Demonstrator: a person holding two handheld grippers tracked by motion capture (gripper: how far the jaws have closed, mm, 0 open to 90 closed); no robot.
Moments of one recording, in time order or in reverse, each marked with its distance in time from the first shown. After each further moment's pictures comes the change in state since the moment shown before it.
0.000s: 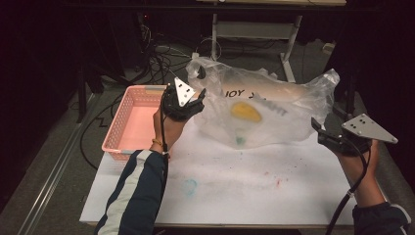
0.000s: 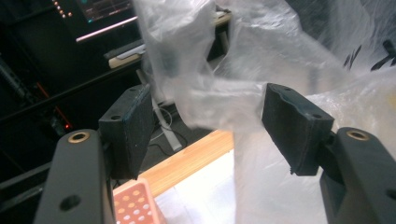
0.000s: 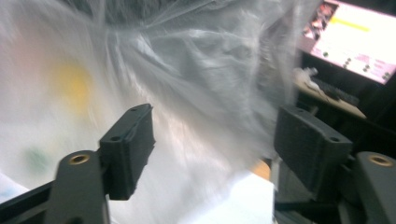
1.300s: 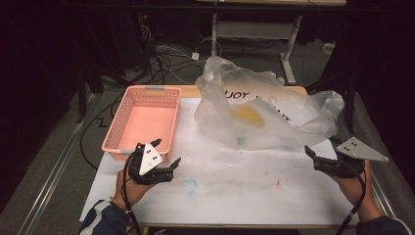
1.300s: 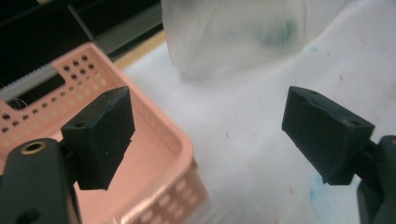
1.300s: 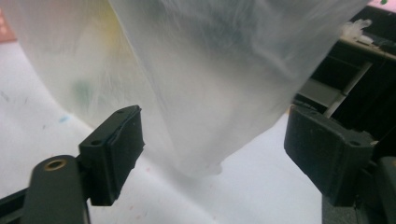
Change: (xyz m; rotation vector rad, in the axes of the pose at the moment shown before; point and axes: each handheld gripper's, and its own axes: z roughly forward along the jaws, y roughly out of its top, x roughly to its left) left arm -0.011 -0.127 -0.129 0.197 -0.242 0.059; right arm 0.021 -0.058 -0.017 0.106 0.149 0.047
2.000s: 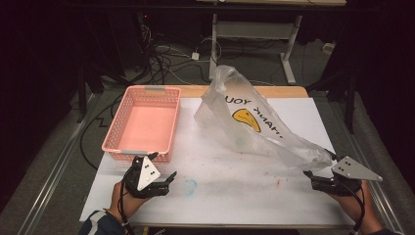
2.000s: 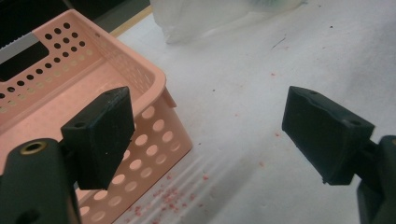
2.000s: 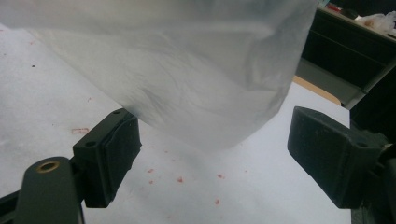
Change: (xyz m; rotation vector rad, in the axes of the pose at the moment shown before) left arm -0.011 -0.023 -0.003 0.038 -0.002 0.045; right arm 0.021 -0.032 -0.016 0.037 0.050 -0.066
